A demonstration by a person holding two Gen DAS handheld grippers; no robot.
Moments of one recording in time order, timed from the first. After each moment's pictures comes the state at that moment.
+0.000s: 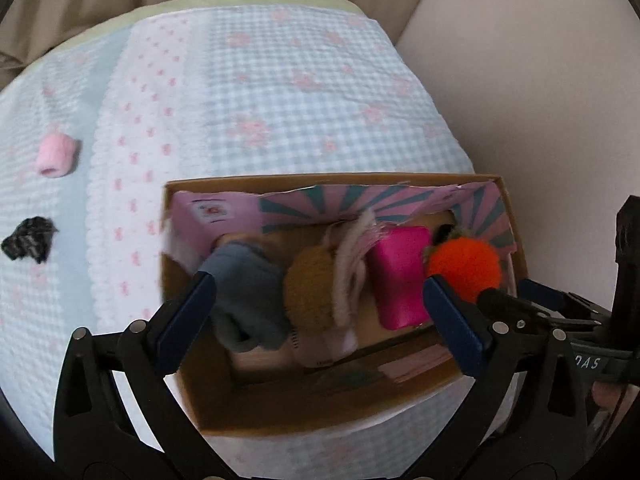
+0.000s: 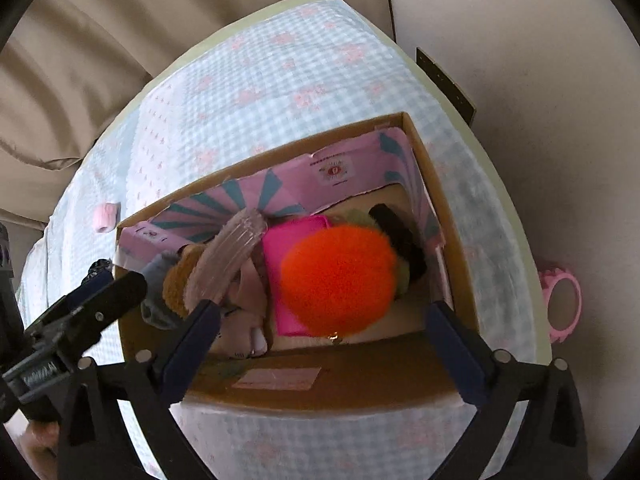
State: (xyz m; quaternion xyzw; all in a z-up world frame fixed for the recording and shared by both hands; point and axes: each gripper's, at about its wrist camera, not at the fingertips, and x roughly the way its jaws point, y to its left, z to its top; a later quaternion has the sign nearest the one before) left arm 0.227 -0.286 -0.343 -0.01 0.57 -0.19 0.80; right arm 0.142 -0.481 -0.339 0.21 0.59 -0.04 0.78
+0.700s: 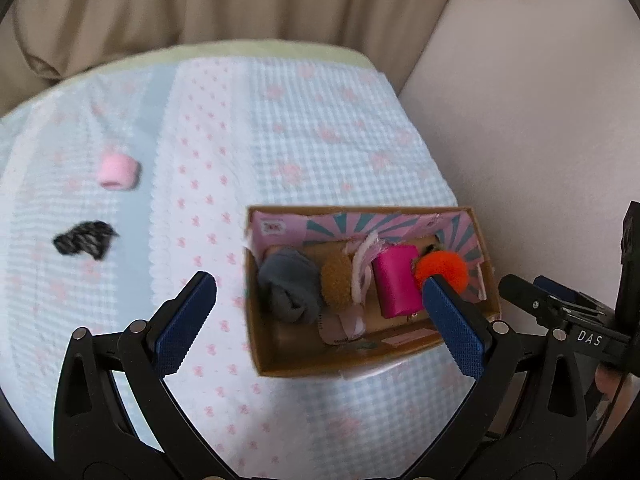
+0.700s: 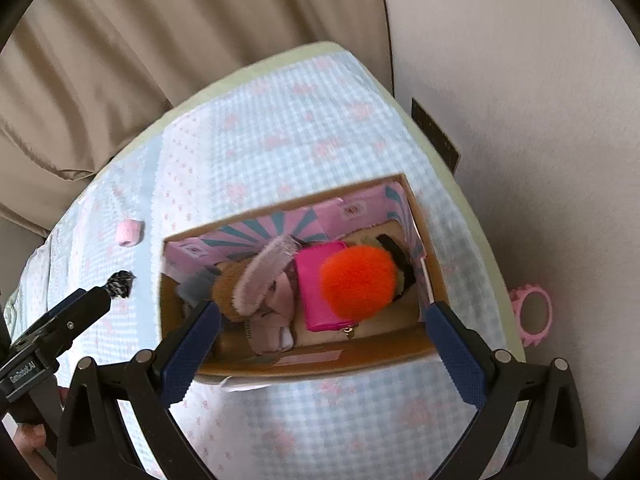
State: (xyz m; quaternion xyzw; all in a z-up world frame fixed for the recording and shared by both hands) left arm 0.189 -0.227 -0.256 -0.03 0.52 -0.18 0.84; right arm 0.114 -0.453 -0.249 0.18 0.53 -0.06 0.83
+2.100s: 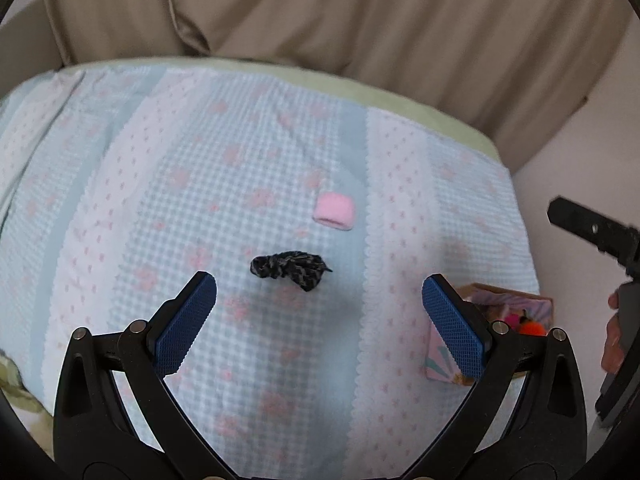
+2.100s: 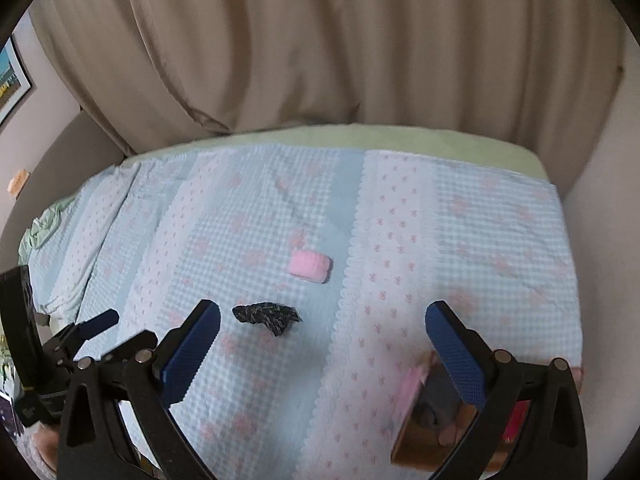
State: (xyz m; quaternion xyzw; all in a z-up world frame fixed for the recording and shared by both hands) left arm 0.249 0.090 -0.200 -0.11 0.50 -0.03 0.86; right arm 0.288 -0.153 -0.153 0.04 0.50 0.14 0.85
